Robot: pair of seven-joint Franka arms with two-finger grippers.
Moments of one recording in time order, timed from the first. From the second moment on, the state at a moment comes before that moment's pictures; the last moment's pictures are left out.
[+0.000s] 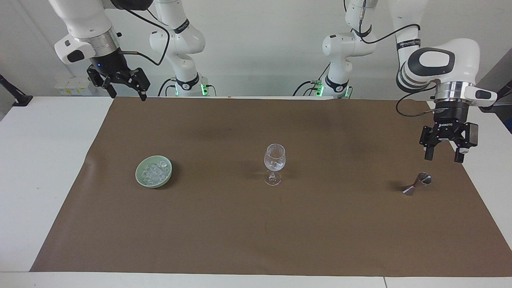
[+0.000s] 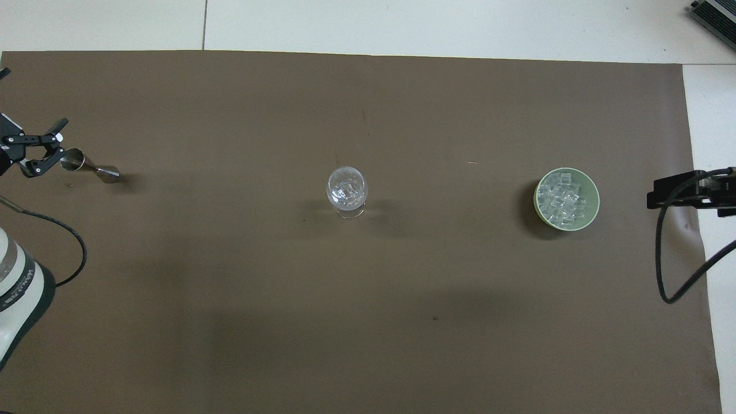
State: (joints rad) left arm 0.08 -0.06 0.01 -2.06 -1.00 2.70 -0.51; right arm 0.02 -0.07 -0.04 -1.59 -0.01 1.52 0.11
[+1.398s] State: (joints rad) left arm 0.03 -0.09 -0.01 -1.57 0.03 1.58 -0.35; right arm 0.02 -0.07 -0.04 -1.60 -0.01 1.52 0.11
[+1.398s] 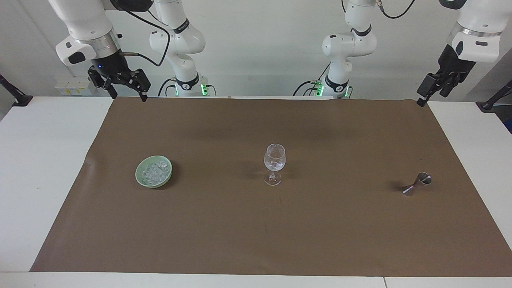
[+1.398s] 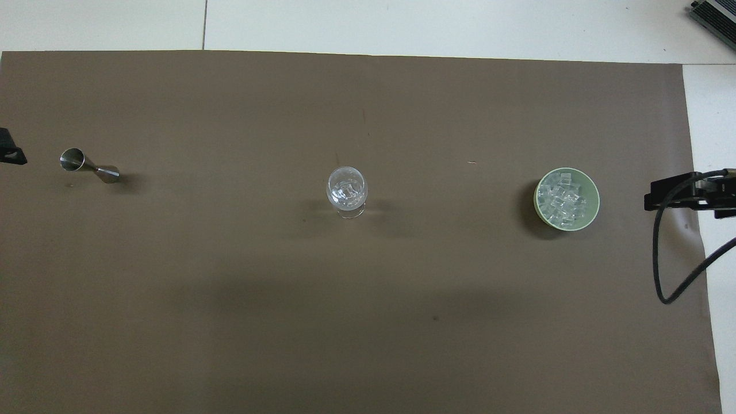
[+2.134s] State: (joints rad) left arm 0.03 -0.09 -0.01 -1.55 0.03 1.55 -0.34; right arm 0.02 -0.07 -0.05 -1.60 -0.01 1.52 0.11
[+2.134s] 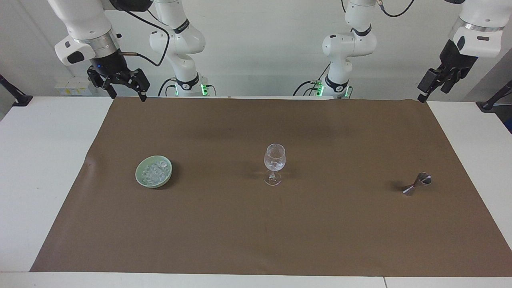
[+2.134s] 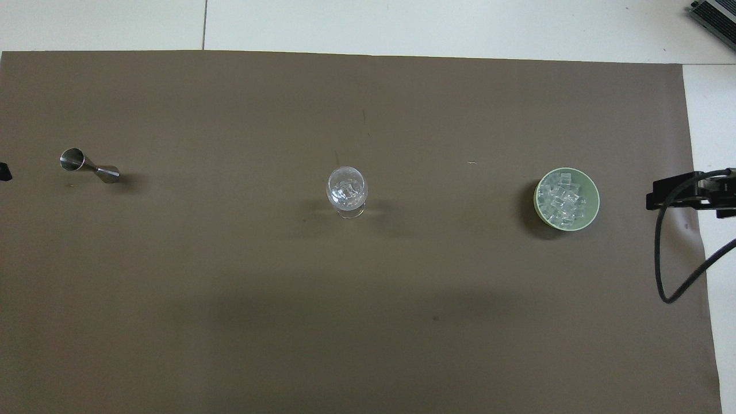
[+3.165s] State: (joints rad) left arm -0.07 -0.09 0.04 -1.55 0.03 1.53 -0.33; right arm 0.02 -0.07 -0.05 -1.60 -0.01 1.52 0.11
